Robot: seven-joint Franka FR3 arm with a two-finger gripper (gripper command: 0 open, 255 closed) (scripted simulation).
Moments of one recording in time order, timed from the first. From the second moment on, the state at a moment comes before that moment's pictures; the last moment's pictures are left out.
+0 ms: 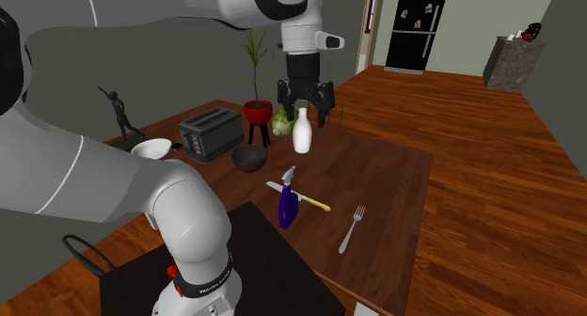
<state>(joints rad) 0.02 -0.74 0.07 -2.37 -0.08 1.59 -0.17</state>
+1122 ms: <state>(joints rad) 0.11 -0.66 0.14 -2.78 0.10 2.09 -0.06</state>
